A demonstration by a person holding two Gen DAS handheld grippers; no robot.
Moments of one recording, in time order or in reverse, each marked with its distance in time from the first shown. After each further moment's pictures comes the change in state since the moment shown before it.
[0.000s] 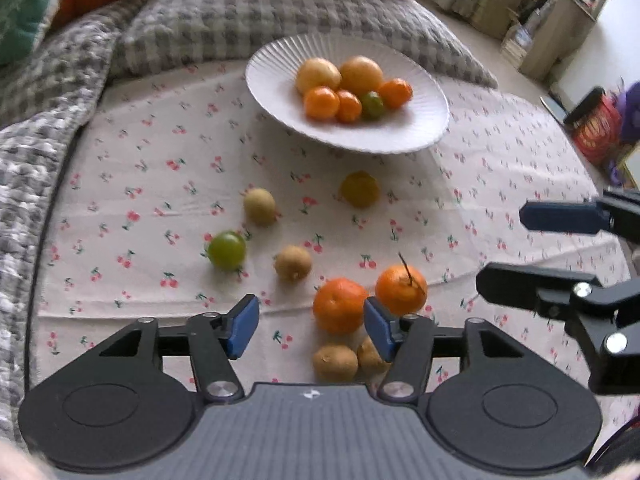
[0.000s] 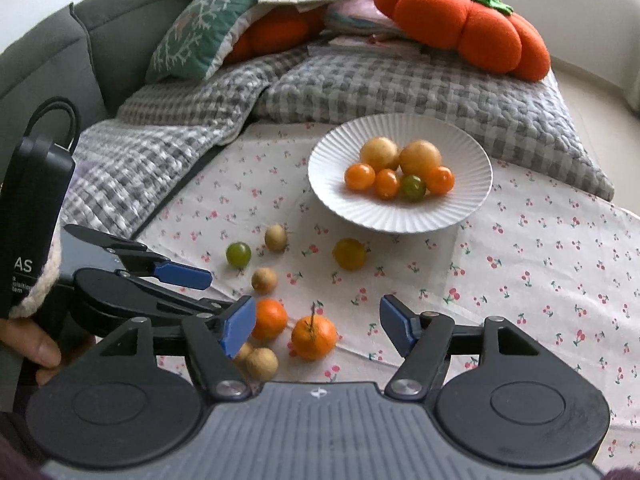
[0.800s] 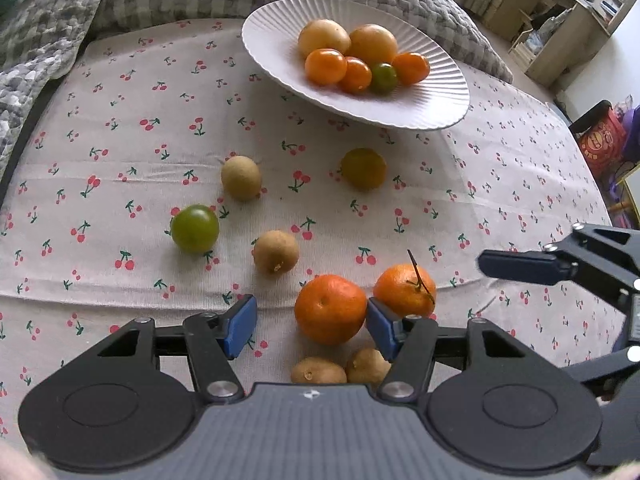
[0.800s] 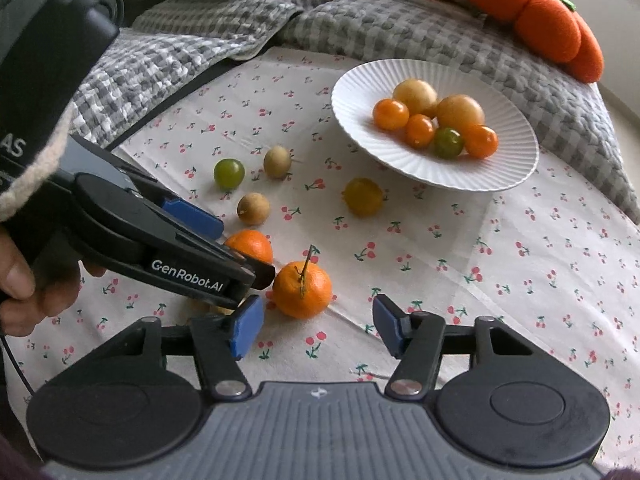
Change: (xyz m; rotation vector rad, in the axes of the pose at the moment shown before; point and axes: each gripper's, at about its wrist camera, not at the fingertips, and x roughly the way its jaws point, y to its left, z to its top) left arm 0.036 0.002 0.004 -0.096 0.050 -0.048; right arm 0.053 0.013 -0.020 -0.203 0.133 -0.024
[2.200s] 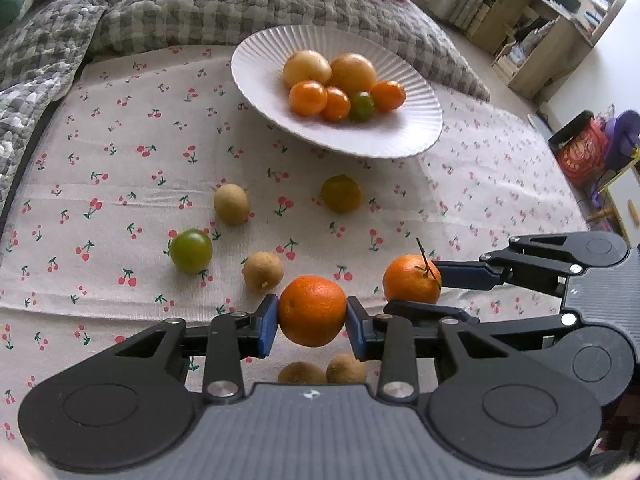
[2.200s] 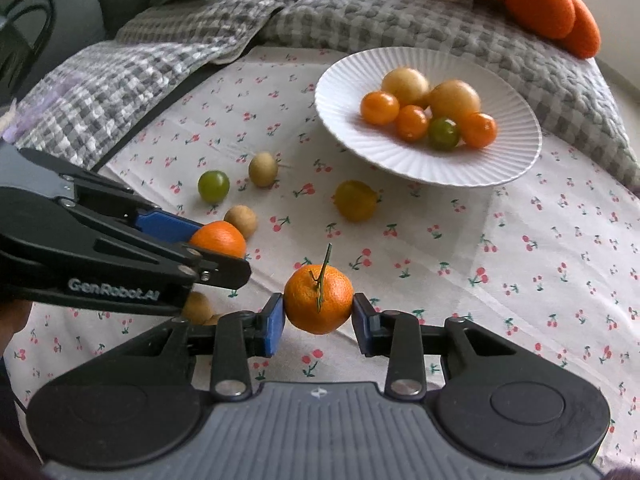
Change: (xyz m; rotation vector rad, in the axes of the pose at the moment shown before) left arm -0.025 -0.002 0.004 0.000 -0.051 -0.055; right arm 0.004 -0.014 0.009 0.089 0.013 0.017
